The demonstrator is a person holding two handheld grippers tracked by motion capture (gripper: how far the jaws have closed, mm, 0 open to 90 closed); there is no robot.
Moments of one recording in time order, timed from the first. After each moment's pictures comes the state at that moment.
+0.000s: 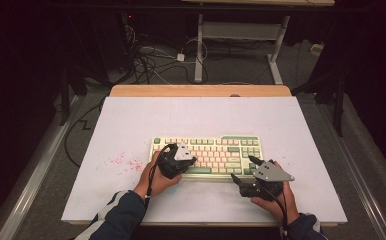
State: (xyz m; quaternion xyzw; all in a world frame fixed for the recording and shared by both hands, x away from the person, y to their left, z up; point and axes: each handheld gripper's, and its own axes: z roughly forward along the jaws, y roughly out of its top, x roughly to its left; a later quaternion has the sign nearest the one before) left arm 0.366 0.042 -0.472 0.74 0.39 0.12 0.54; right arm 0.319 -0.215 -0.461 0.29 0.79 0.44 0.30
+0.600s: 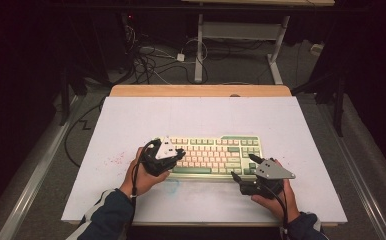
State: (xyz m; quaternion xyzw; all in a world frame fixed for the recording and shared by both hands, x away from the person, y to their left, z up) left arm 0.355 0.089 -0.441 0.70 0.37 0.16 0.59; right arm 0.323 -0.216 -0.455 0.29 0.79 0.45 0.30
